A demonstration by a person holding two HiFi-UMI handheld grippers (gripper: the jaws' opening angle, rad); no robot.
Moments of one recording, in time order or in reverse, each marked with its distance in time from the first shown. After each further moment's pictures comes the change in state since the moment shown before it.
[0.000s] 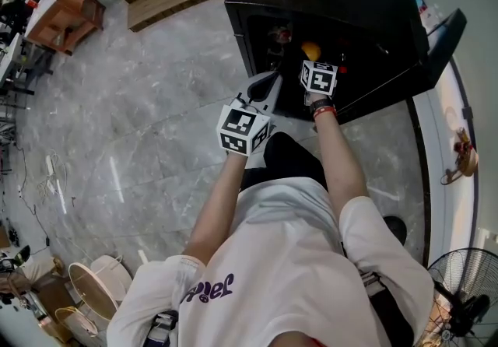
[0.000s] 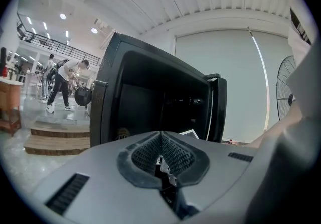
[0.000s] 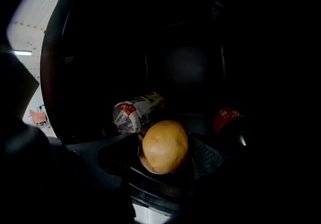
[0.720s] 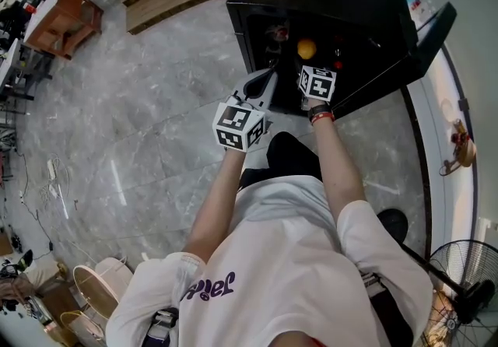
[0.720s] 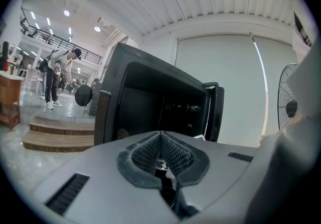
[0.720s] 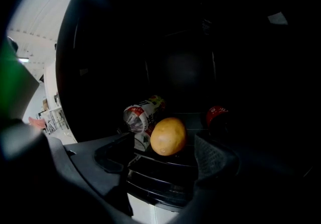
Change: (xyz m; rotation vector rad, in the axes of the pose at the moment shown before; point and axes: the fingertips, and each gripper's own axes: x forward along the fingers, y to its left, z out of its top) left arm -0.024 -0.005 0.019 -0.036 -0.011 -0.011; right arm -0.047 0.012 -0.003 0.062 -0.012 -0.007
